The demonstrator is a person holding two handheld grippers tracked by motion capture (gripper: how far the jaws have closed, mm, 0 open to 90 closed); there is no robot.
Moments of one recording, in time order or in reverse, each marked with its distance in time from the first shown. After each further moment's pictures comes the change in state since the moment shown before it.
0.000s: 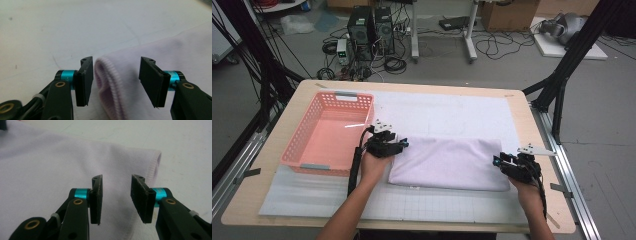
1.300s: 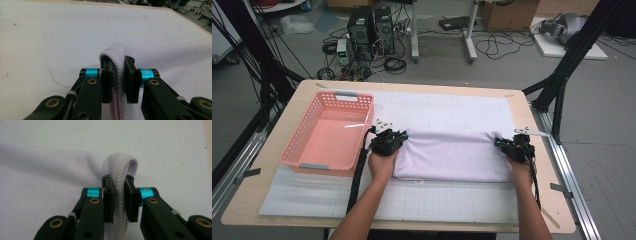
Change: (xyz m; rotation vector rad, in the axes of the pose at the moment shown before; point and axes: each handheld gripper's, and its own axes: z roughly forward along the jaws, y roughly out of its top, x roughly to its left) left arm -0.009 -0.002 0.011 -0.150 0.041 -0.071; right arm -0.041 0.027 0.052 0.008 -0.112 0.070
